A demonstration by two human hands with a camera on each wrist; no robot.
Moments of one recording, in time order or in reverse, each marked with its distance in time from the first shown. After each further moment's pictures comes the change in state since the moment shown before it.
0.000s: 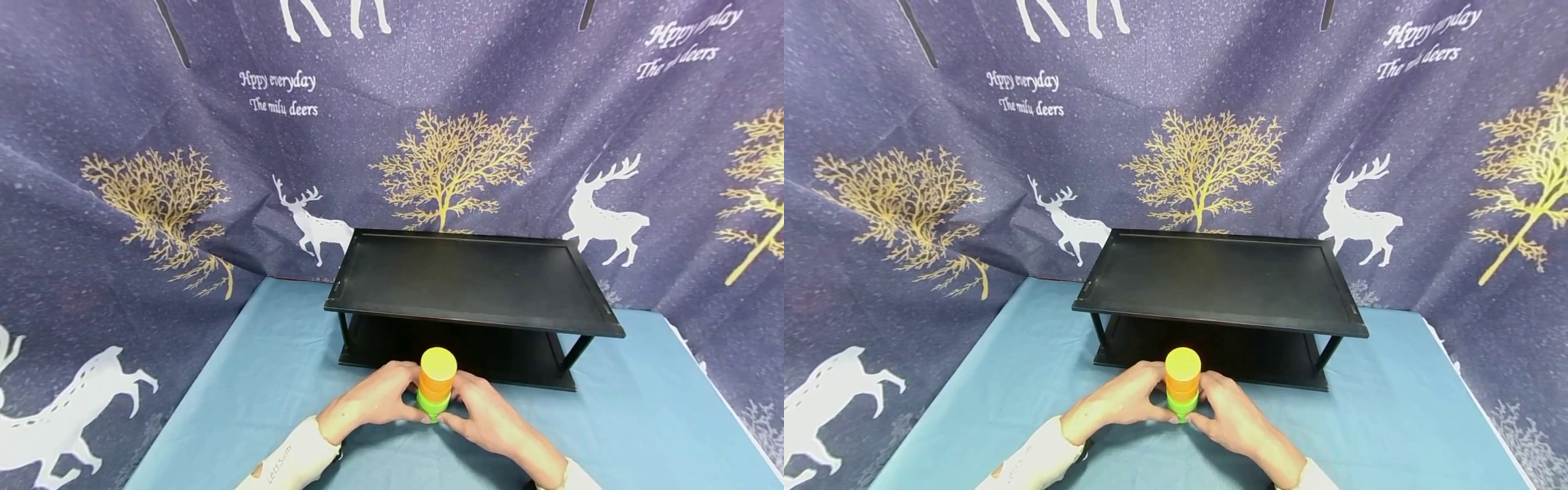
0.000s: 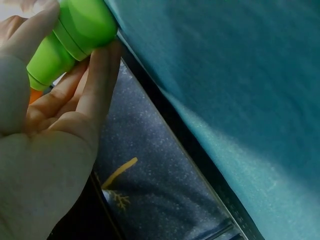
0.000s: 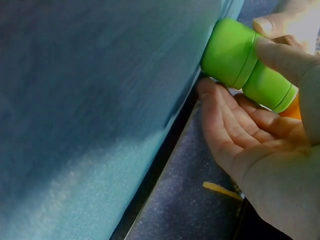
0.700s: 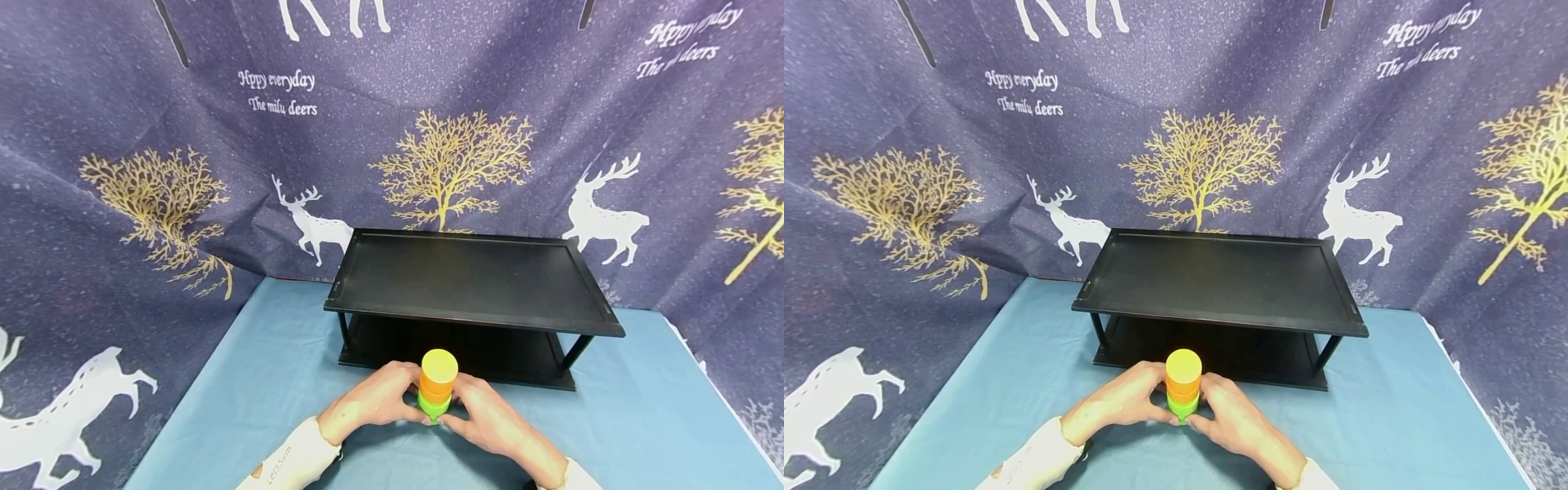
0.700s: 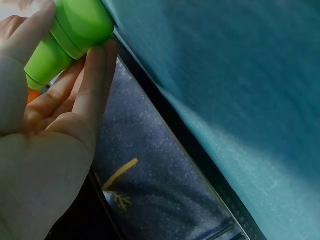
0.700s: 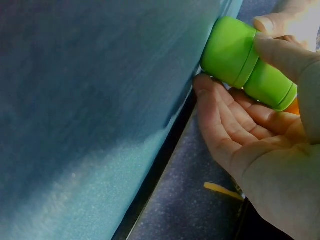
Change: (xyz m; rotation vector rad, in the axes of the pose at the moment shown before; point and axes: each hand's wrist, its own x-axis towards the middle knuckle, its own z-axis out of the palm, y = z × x) left_hand 0.000 0.001 0.000 -0.009 -0.008 -0.013; right_hand 0.000 0.002 -0.001 0.043 -0.045 0.016
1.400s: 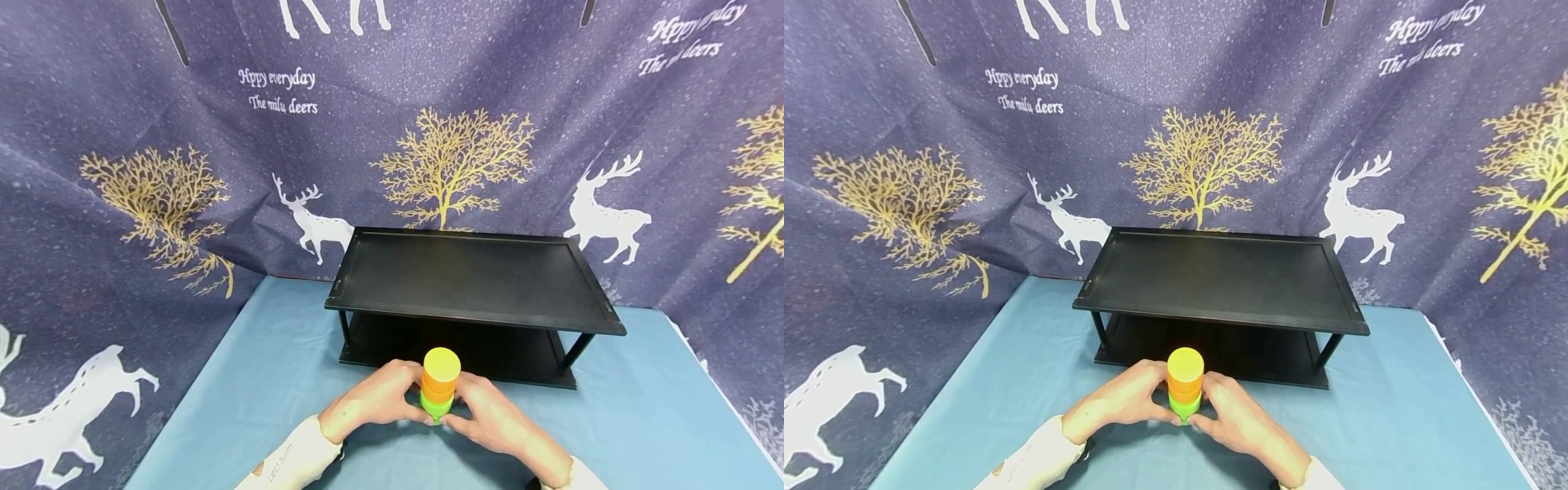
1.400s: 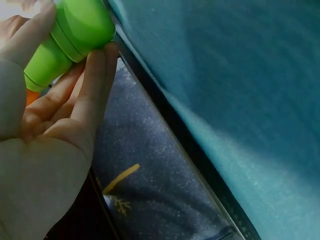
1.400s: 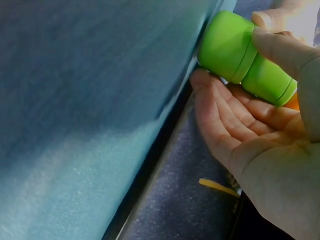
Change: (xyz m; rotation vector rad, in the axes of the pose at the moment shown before) left_hand 0.000 0.005 -0.002 -0.007 -0.002 0.016; right_hand -0.002 -0.003 -0.005 0.010 -0.016 -0.029
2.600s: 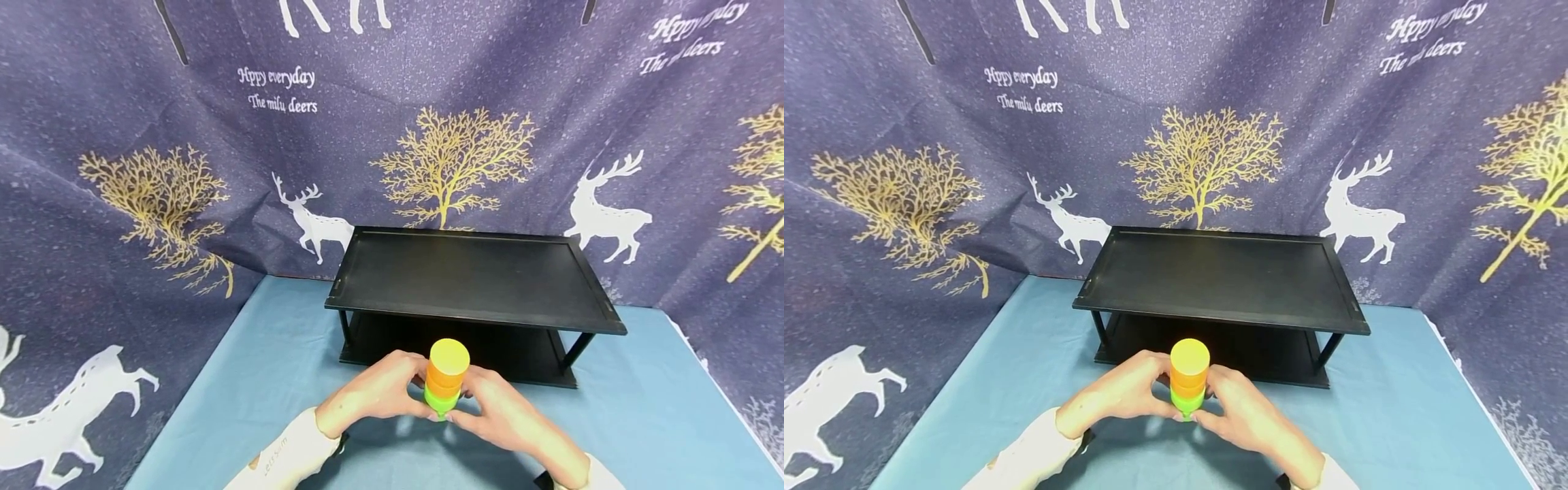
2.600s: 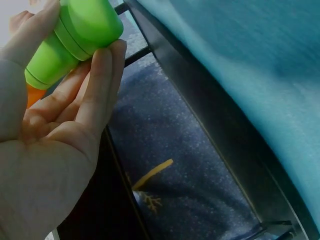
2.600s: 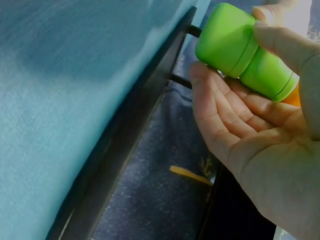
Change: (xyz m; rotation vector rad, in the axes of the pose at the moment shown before) left_hand 0.004 0.027 -0.024 -0.039 0.006 0.035; right_hand -0.004 -0.019 -0.024 -0.034 0.037 -0.078
